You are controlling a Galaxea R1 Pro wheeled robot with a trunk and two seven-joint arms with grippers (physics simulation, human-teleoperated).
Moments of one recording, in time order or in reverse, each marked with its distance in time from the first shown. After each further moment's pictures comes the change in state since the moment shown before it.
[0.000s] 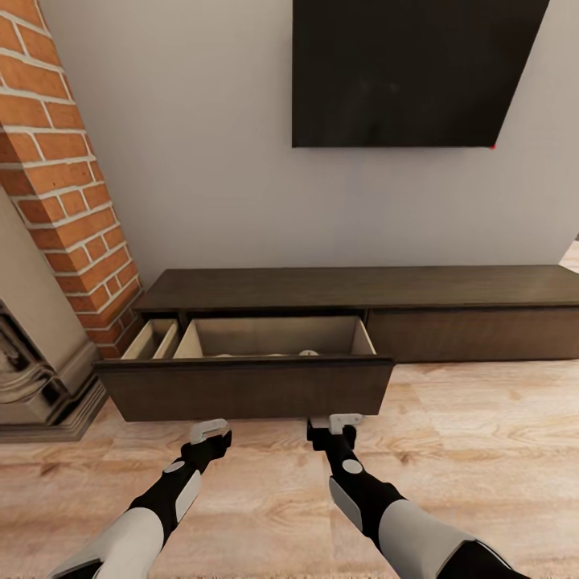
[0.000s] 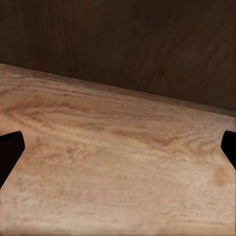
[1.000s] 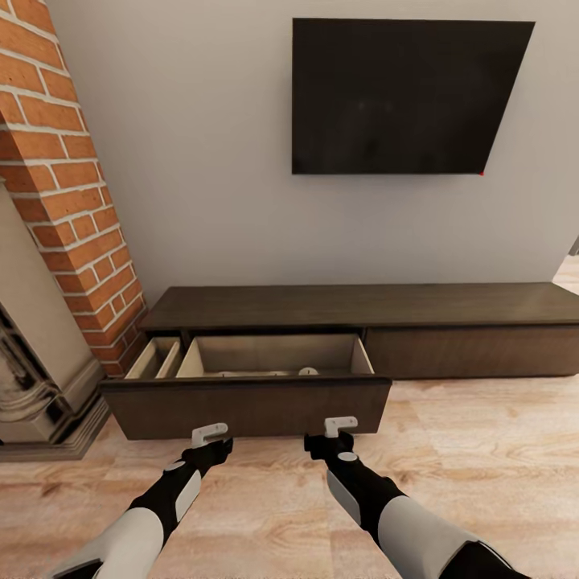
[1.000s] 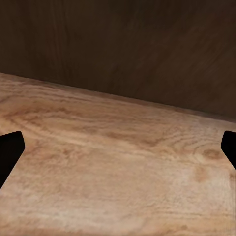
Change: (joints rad) left arm 0.000 0.000 0.001 0.000 0.002 0.089 -0.002; right arm 0.000 -0.003 -0.001 -0.062 -0.001 0.274 0.001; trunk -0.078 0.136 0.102
